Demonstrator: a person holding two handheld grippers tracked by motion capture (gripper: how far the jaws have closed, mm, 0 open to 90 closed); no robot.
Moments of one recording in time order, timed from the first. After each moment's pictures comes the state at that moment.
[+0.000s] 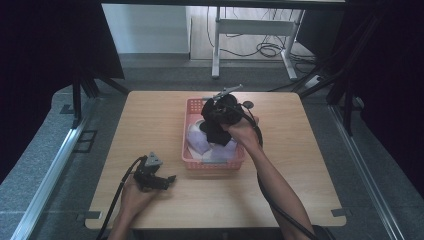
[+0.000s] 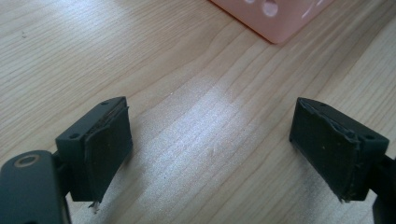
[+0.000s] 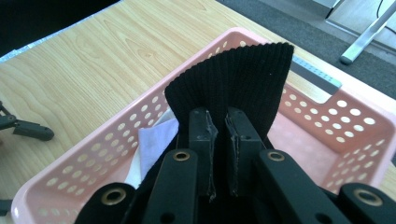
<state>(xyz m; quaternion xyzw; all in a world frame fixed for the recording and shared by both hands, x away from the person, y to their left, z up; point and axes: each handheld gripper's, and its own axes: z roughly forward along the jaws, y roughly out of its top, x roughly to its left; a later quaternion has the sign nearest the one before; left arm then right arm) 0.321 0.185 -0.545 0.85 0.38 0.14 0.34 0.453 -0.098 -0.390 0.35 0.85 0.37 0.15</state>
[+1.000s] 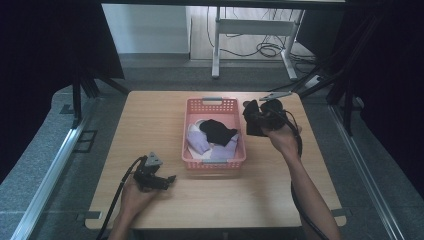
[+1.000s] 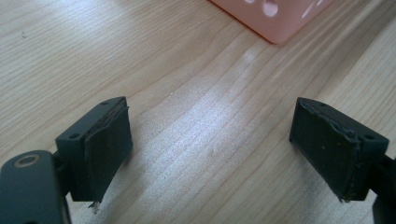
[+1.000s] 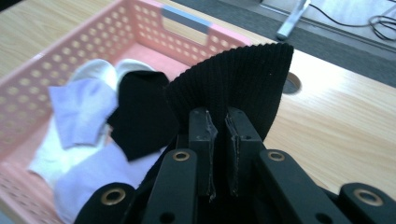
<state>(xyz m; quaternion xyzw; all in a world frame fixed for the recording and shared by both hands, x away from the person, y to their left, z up) 0.321 0.185 -0.545 0.85 0.38 0.14 0.34 0.437 -0.219 -0.389 0.43 0.80 0.35 0.21</state>
